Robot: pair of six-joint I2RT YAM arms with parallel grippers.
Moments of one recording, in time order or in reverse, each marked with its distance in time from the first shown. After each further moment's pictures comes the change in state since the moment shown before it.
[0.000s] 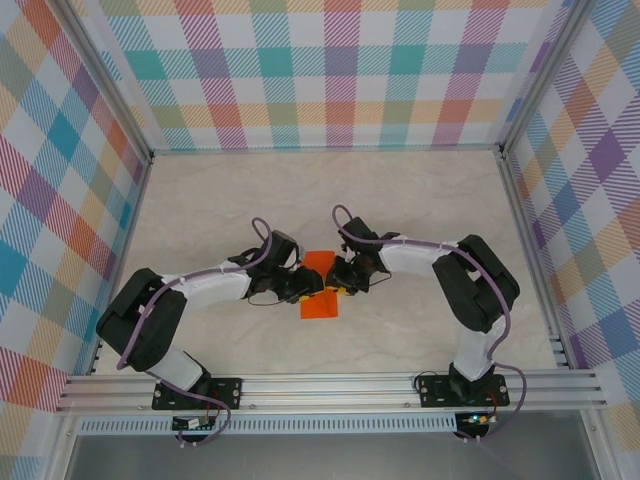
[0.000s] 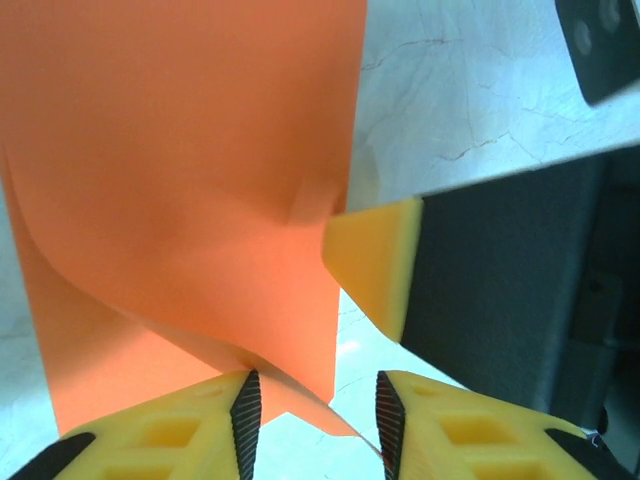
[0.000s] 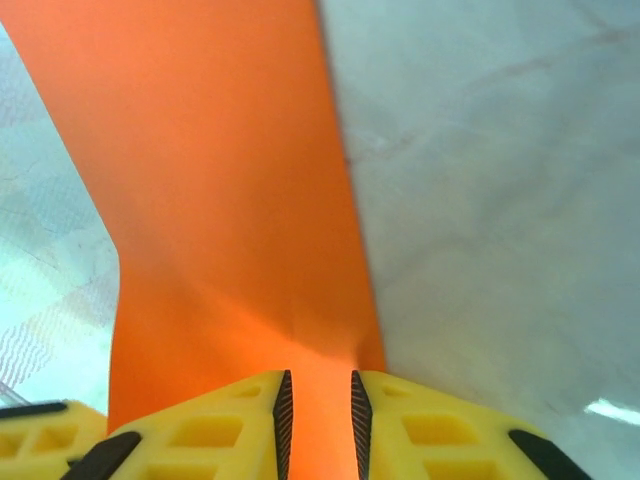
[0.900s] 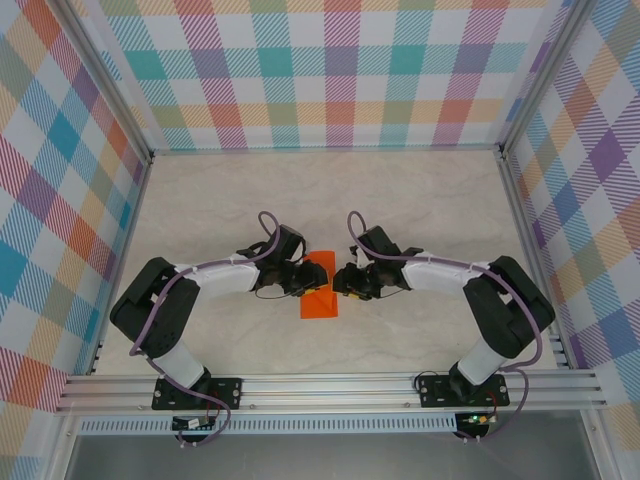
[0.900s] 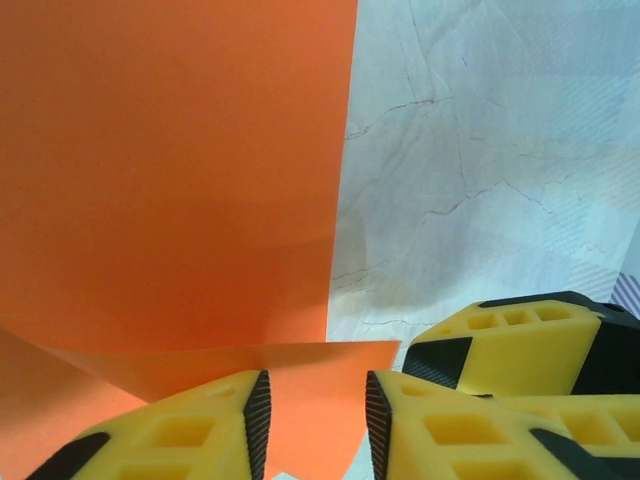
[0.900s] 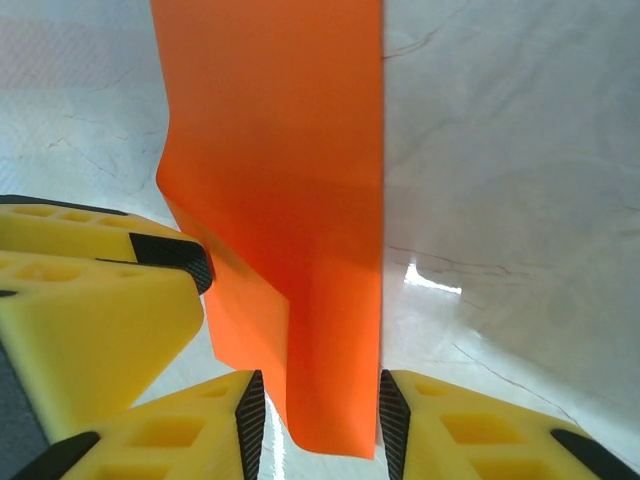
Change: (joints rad) left arm 0.000 0.089 0.071 0.016 -0.026 -0.003; right arm -0.014 -0.195 -0.209 0.159 -0.049 -0.106
